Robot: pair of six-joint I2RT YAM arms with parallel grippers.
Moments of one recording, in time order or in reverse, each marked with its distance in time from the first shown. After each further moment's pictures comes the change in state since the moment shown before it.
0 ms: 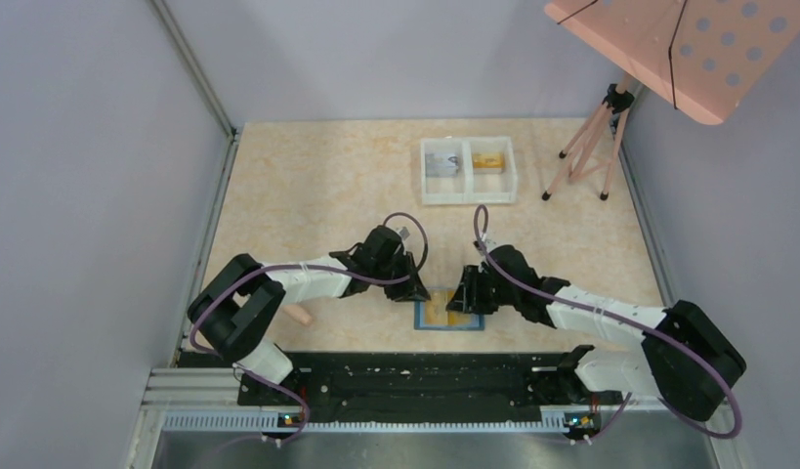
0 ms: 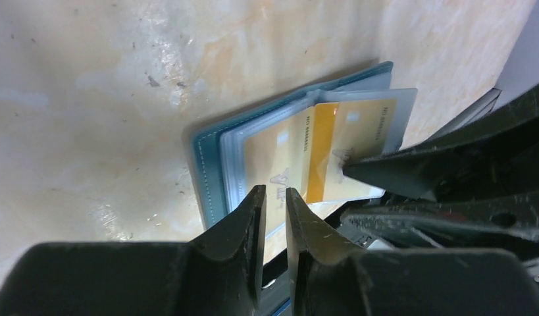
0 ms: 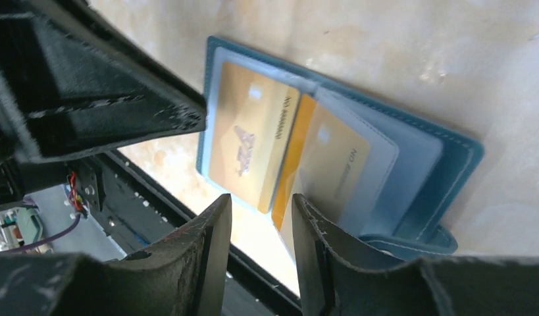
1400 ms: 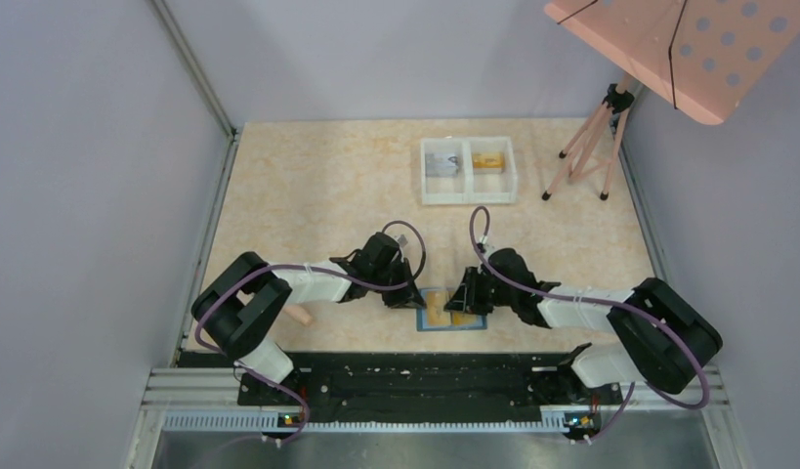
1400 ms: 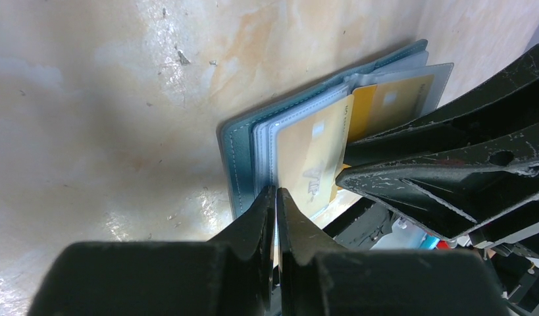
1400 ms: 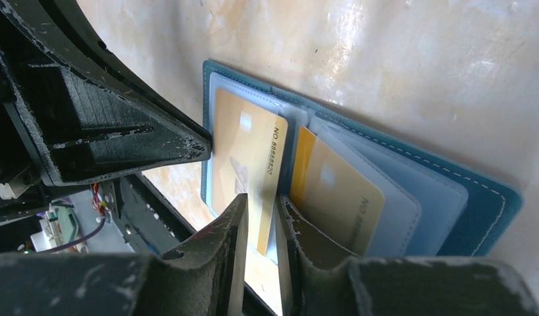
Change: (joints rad) left arm 0.000 0.025 -0.067 0.059 0.027 -0.010; right arm -0.072 0.179 -0.098 0.330 -0.116 0.057
